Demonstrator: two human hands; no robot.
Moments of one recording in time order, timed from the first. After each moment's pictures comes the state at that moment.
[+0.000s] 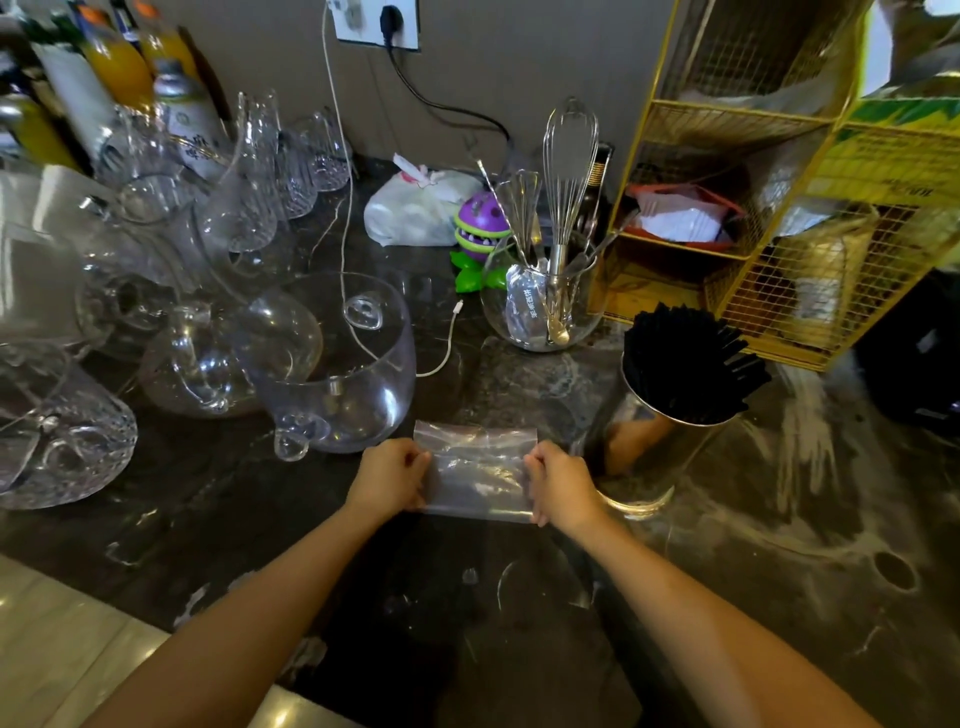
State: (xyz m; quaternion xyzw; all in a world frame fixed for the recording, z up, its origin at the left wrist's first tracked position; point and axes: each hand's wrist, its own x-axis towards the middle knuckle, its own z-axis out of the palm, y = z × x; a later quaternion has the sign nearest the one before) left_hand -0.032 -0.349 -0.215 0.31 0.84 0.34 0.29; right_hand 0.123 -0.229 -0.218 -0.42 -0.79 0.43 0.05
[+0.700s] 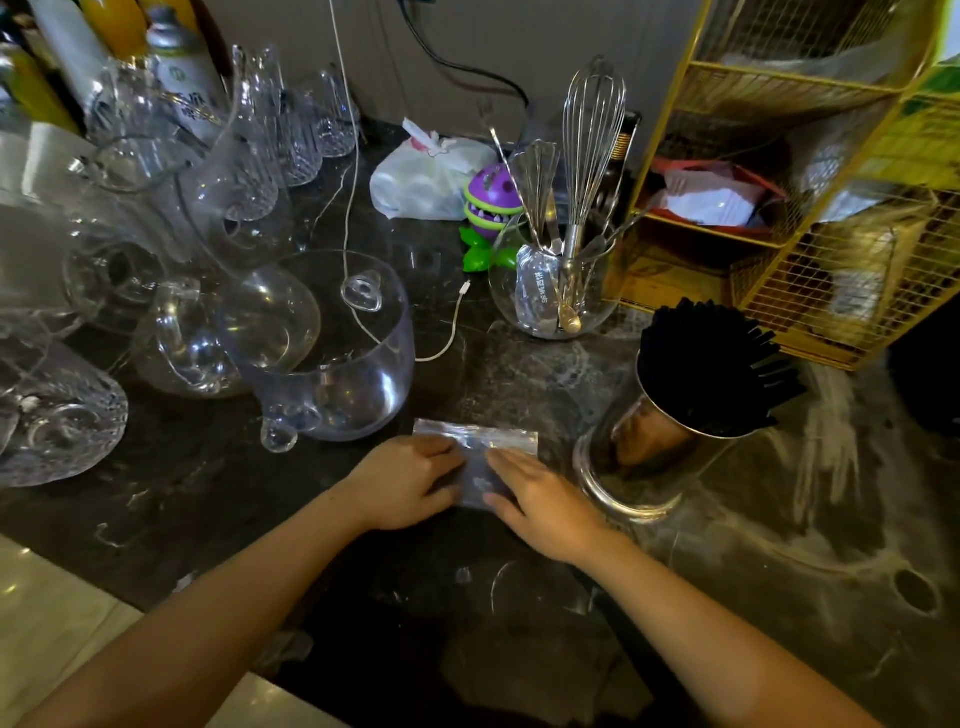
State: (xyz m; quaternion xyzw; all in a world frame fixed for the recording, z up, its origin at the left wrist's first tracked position) left_hand -0.032 -0.346 -0.210 0.68 0.73 0.03 0.12; right_hand 0.127 -0.235 -0.215 -0.18 -0.95 0.26 -0.04
